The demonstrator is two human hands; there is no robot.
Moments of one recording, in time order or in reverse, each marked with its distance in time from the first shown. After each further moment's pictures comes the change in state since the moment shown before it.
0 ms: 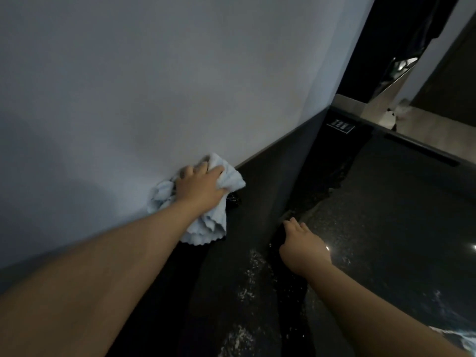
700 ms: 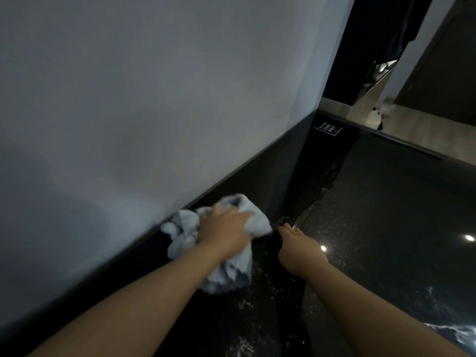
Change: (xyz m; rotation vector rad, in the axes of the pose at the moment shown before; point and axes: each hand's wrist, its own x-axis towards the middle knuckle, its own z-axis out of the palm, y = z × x) left_hand -0.044 0.058 0.027 0.079 -0.091 0.217; right_hand 0.011 0.007 -0.004 0.028 -0.050 0.012
